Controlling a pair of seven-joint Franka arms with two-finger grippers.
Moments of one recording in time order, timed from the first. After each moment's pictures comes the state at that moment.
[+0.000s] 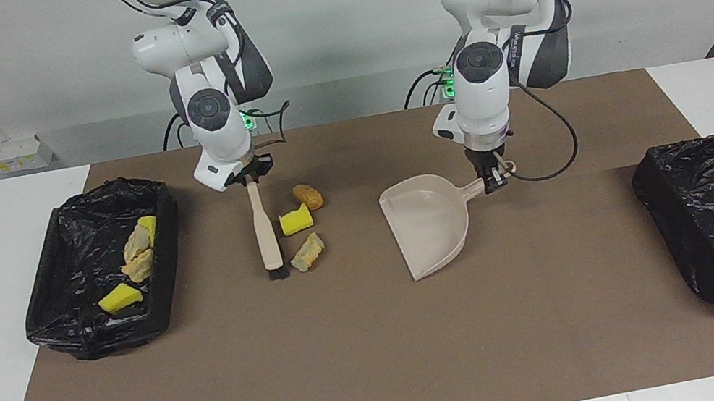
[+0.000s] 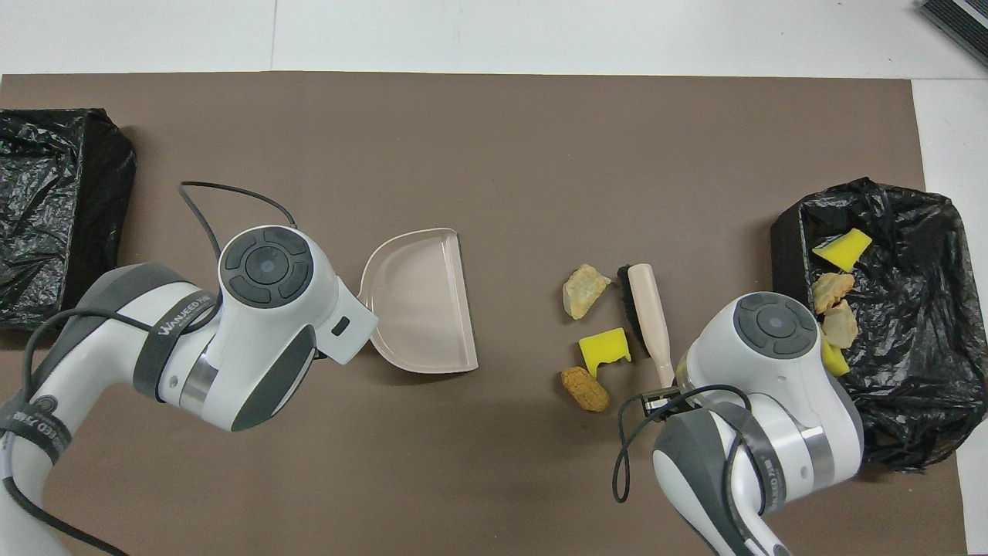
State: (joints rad) left arm -0.42 0.08 -0.04 -2.06 0.19 2.05 0.96; right arm 0.24 -0.10 0.06 -2.35 0.04 1.93 0.19
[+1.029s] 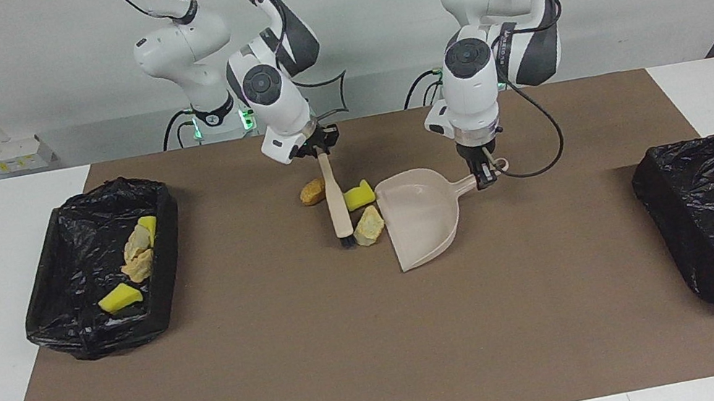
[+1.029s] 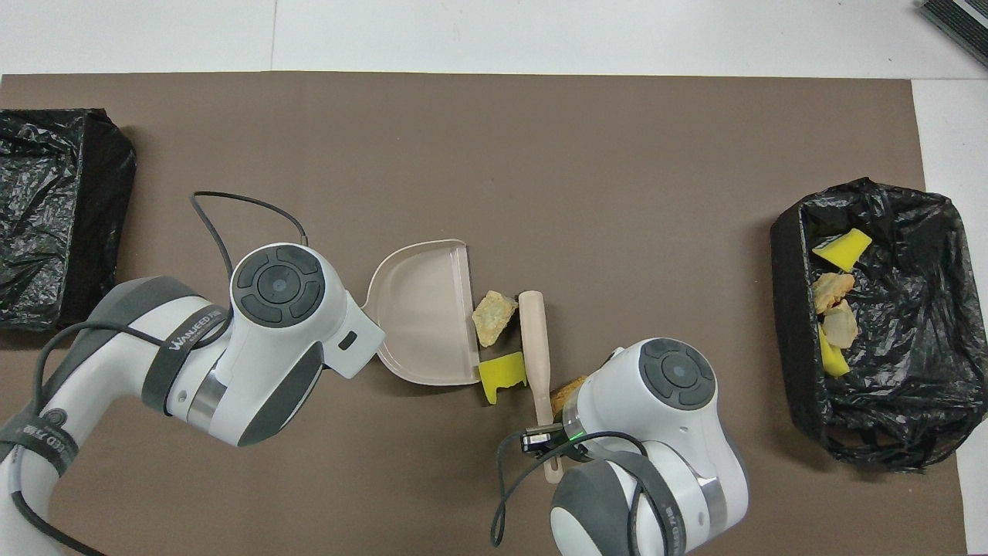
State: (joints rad) left arm -0.43 0.06 -0.04 -2.09 0.19 2.07 0.96; right arm 0.51 -0.07 0.06 -2.33 0.46 2.07 0.27
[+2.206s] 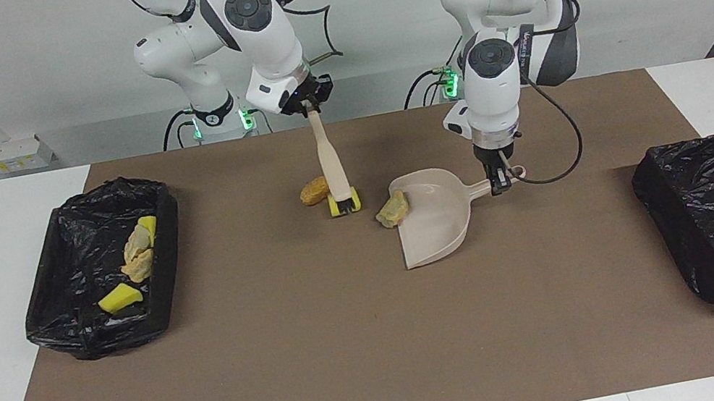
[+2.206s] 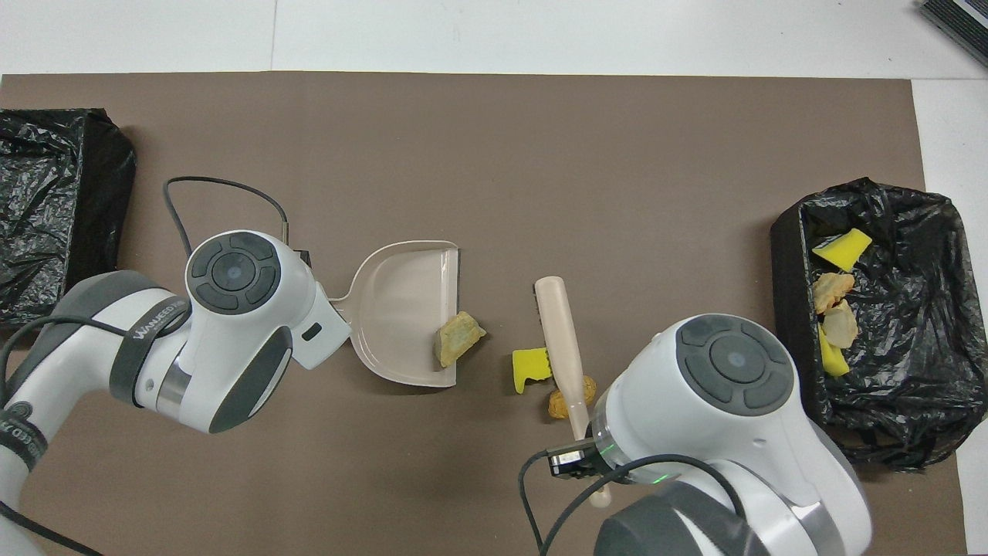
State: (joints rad) left arm -0.37 0.06 -0.03 -2.10 0.19 2.13 1.16; right arm 0.49 -0.18 0.04 -2.08 0.24 1.60 0.35
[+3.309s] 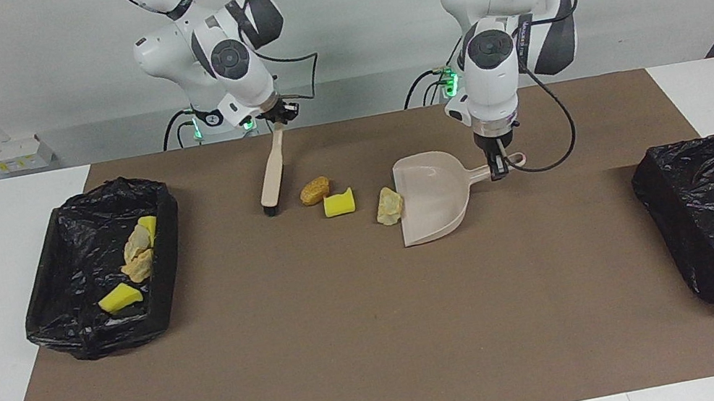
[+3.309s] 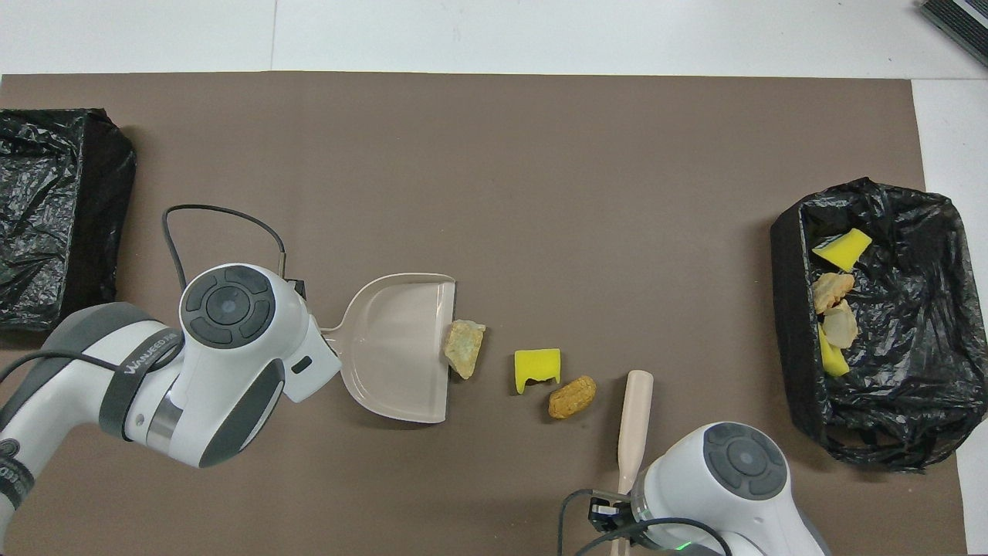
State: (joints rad) left arm -0.38 -0.02 -0.04 -2.21 0.19 2.11 1.20; right arm 0.48 -0.38 0.06 -2.62 0.36 1.88 0.65
